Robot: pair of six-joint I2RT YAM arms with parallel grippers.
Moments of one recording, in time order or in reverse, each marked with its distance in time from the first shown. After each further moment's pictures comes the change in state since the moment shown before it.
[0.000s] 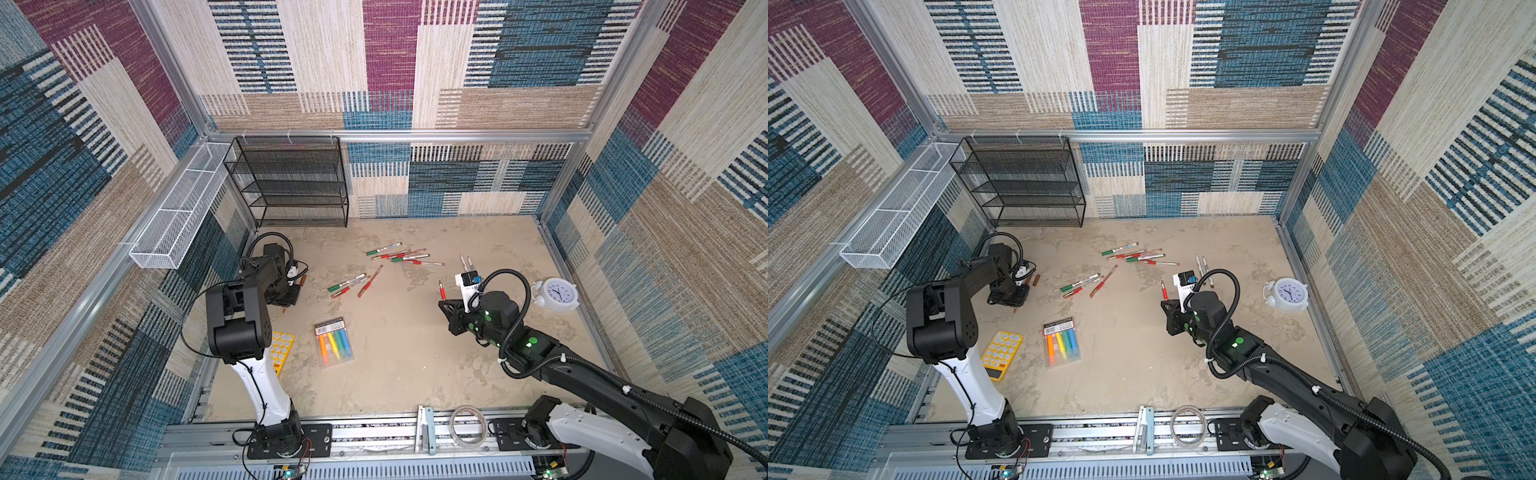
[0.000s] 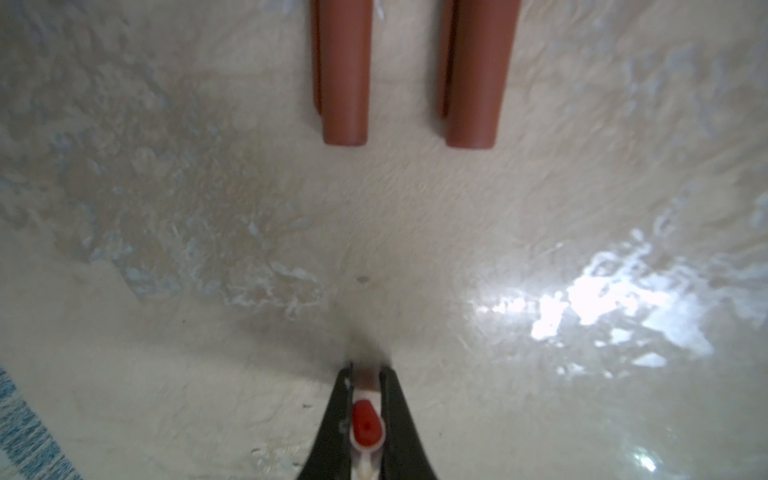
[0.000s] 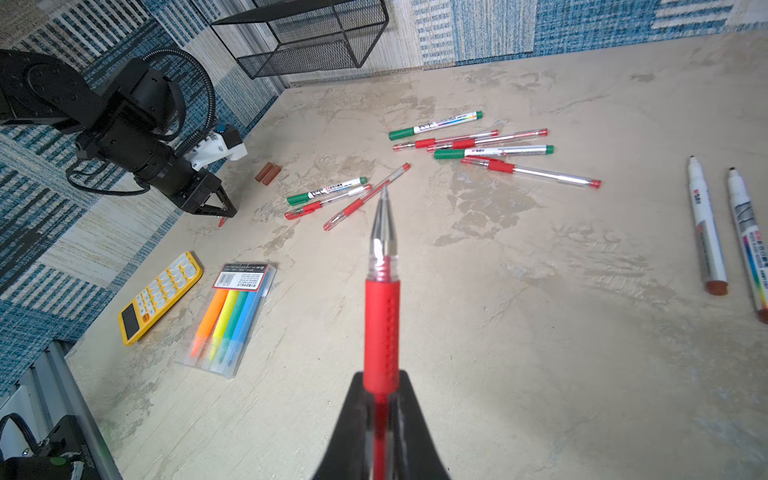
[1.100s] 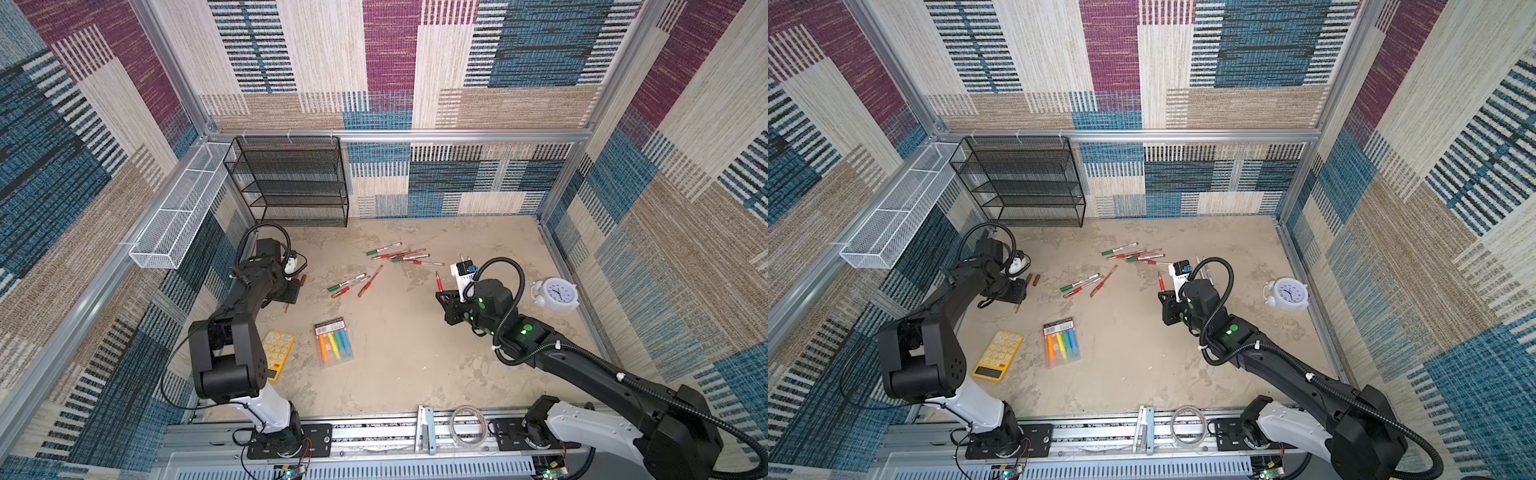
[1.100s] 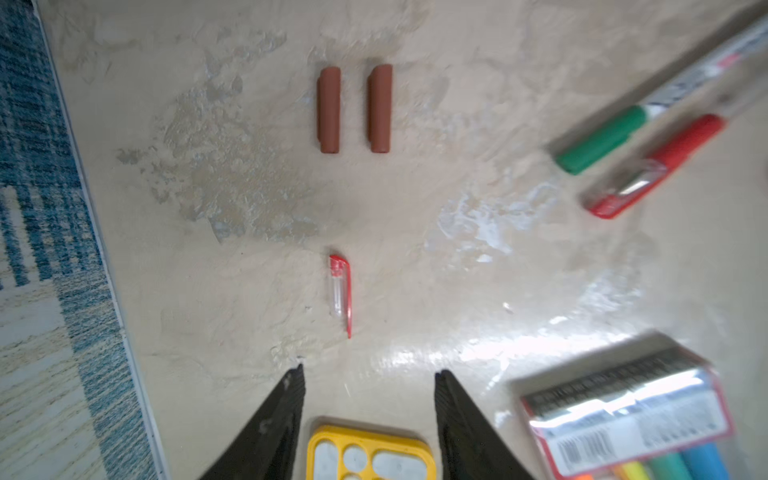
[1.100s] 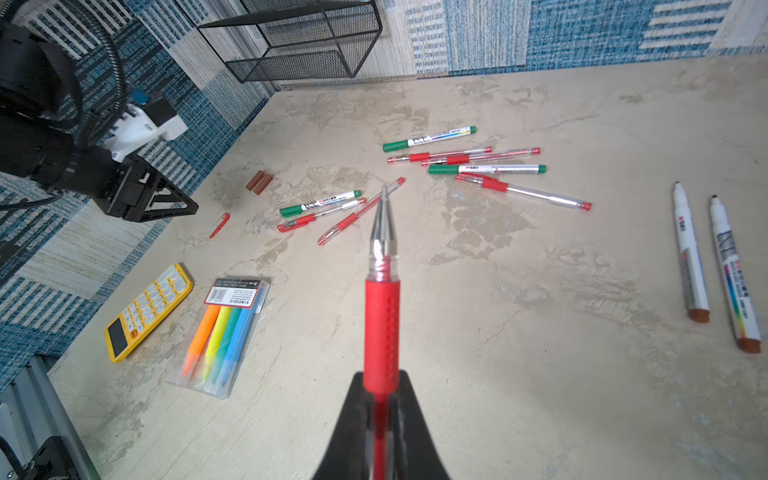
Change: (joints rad) left arm -0.033 -0.356 -0.142 0.008 0.080 -0.015; right arm -0.013 0.099 0.140 -0.065 0.018 -0.028
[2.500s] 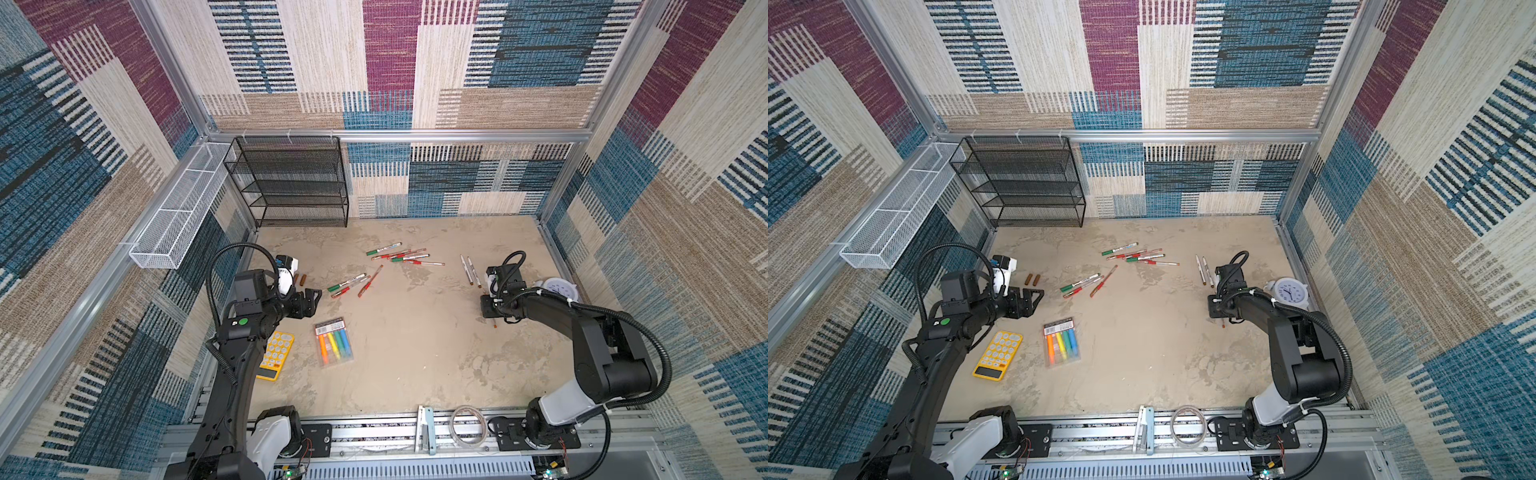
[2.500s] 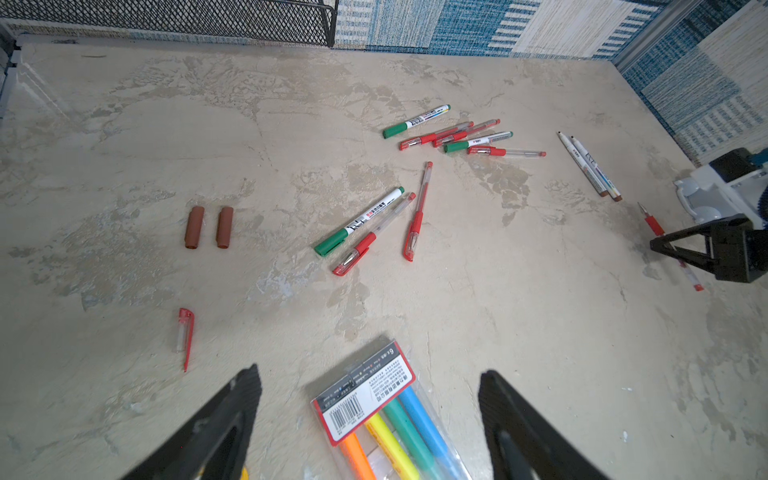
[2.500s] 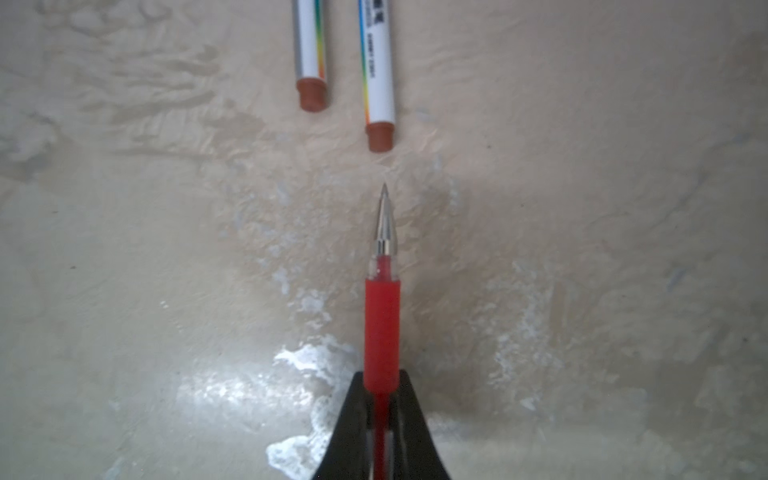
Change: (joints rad) left arm 0.005 -0.603 -0.365 0.235 0.449 -0.220; right arm -0.543 0.492 0.086 -0.251 -0.003 -0.310
